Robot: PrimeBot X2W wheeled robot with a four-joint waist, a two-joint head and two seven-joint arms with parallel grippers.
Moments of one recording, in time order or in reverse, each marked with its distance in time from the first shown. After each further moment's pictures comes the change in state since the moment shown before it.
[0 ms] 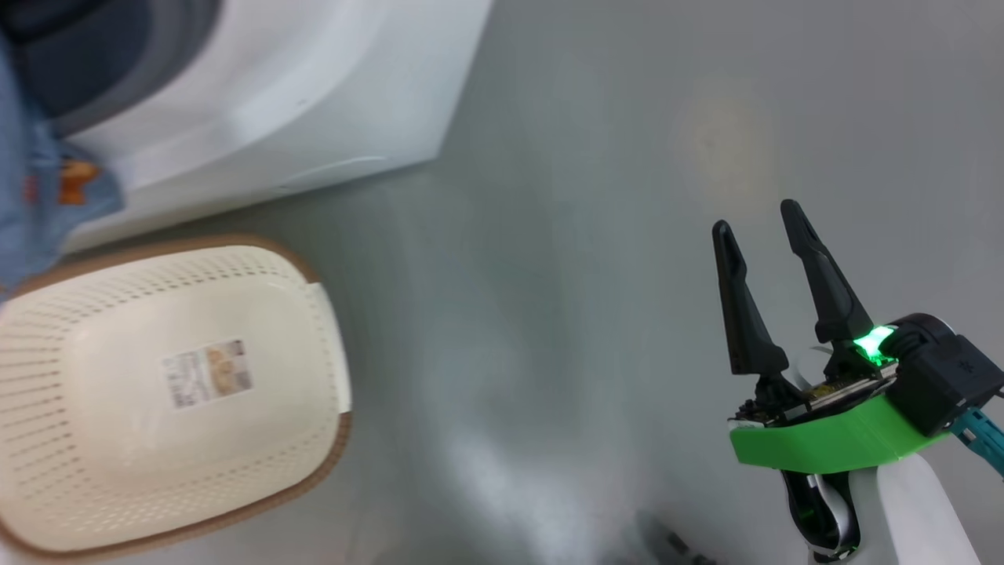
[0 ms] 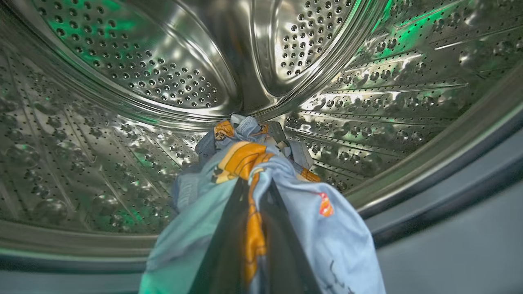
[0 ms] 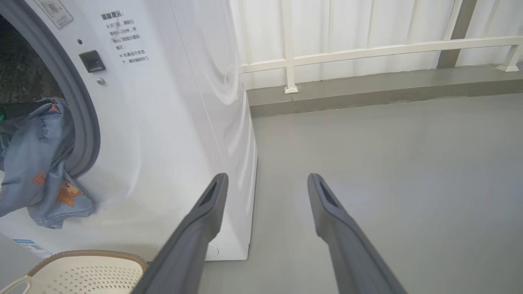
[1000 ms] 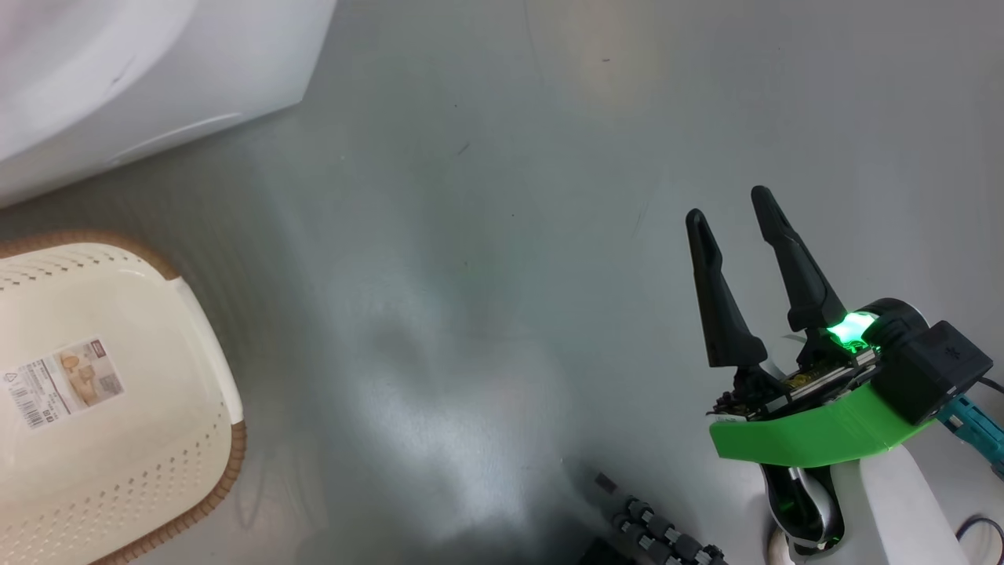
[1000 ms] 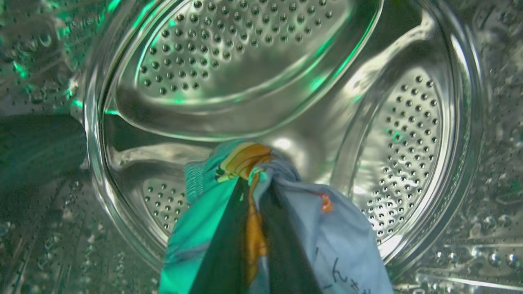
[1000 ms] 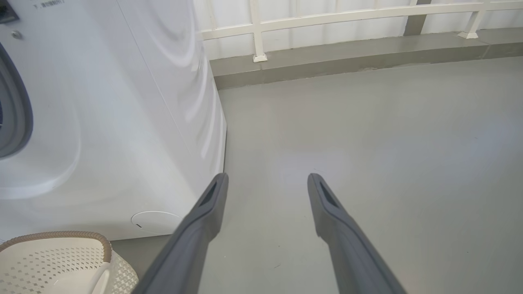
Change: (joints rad) left arm -0.502 0.186 0.005 0.192 0.215 0.092 -0.451; right arm -0.039 0.005 0.053 0.007 0.065 0.000 0.000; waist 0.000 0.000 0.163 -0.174
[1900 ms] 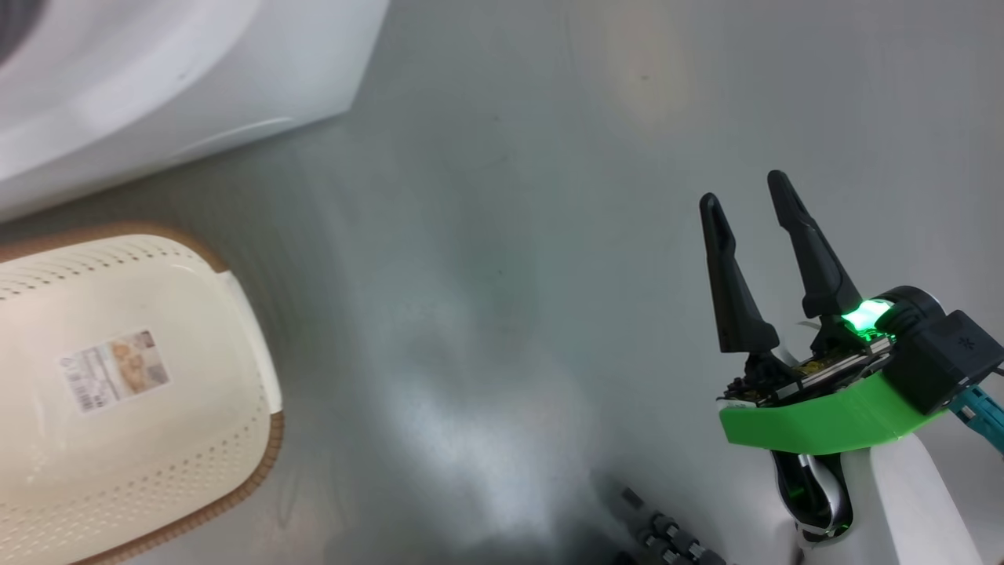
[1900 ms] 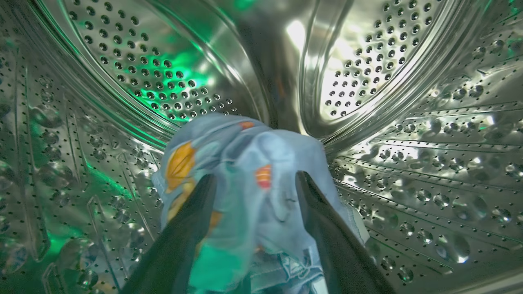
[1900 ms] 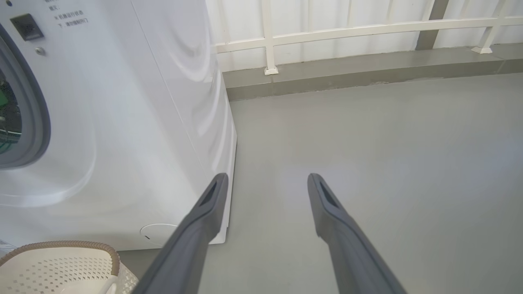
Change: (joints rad) left arm 0.172 -0.119 0.005 0.157 -0.161 -0.062 0.174; right arm -0.021 0.000 -0.024 0.001 -0.023 0.000 0.000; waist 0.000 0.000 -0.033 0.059
